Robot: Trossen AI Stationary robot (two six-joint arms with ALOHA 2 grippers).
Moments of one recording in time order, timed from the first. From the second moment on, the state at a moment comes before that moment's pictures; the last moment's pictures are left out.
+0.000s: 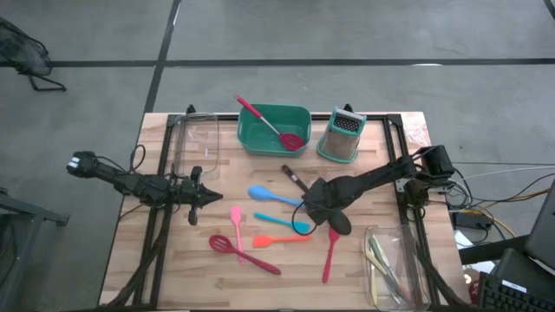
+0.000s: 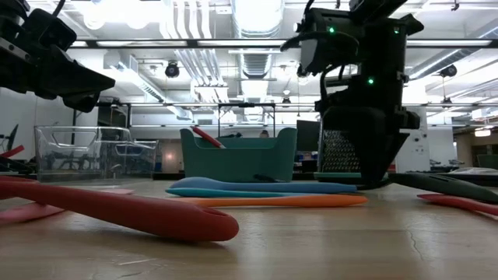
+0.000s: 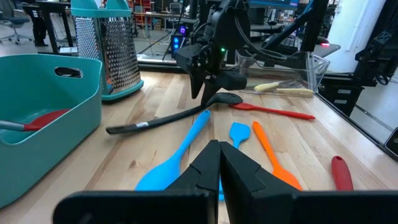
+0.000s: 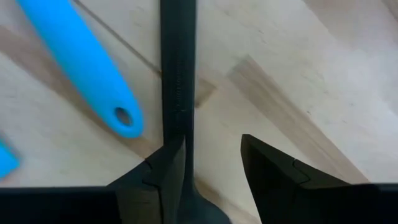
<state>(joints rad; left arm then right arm) -0.34 0.25 0.01 0.07 -0.36 -0.12 0.15 1.78 1.07 -0.83 0.18 0.99</state>
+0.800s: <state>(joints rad) -0.34 0.25 0.01 0.07 -0.36 -0.12 0.16 1.78 1.08 -0.79 0.13 0.92</state>
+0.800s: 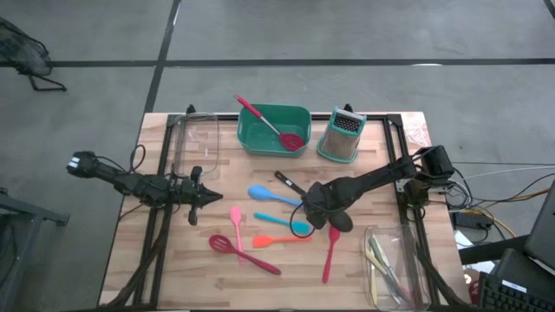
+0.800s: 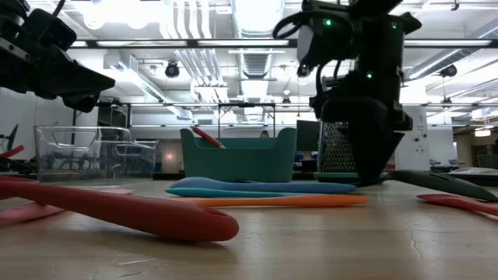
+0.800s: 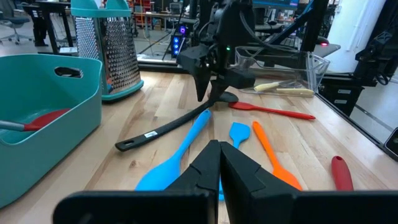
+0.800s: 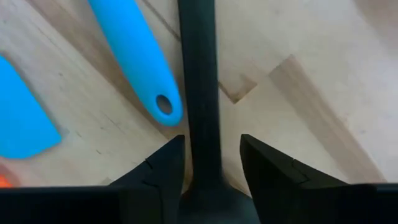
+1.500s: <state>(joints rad) -0.34 0.25 0.01 0.07 -0.36 -0.12 0.16 1.78 1.00 -0.72 0.12 0.91</state>
